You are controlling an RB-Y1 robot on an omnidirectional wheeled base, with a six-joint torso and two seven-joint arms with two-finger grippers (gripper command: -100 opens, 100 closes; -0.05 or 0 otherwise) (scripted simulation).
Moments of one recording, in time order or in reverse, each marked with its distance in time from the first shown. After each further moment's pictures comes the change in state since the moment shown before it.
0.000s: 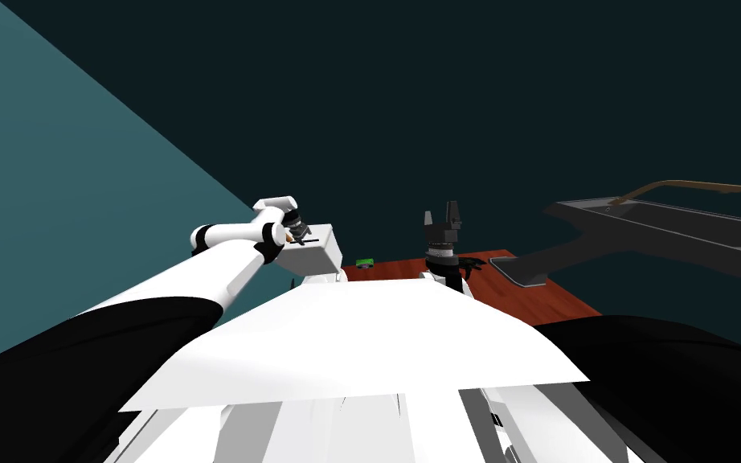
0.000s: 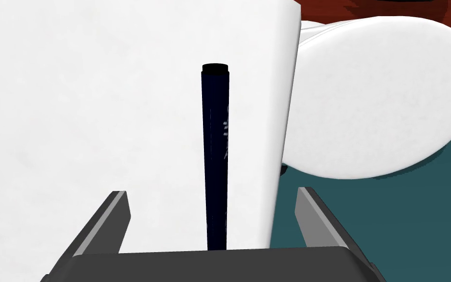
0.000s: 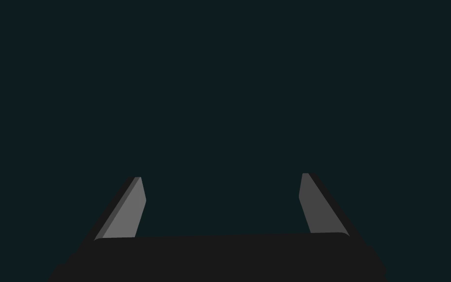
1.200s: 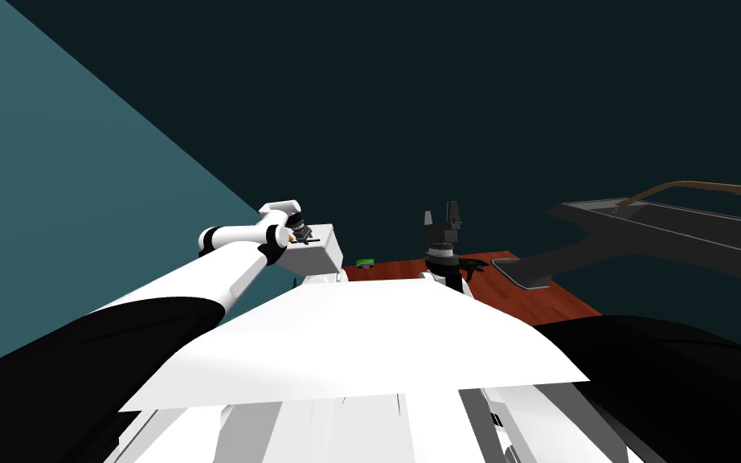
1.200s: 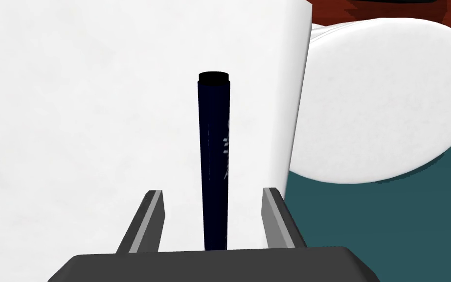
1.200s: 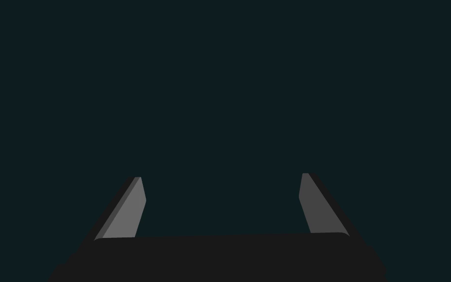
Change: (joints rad) left arm 0.023 -0.025 0.001 0.017 0.003 -0.039 0.001; right arm 0.000 0.000 0.000 0.000 0.000 0.000 0.000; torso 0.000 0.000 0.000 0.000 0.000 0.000
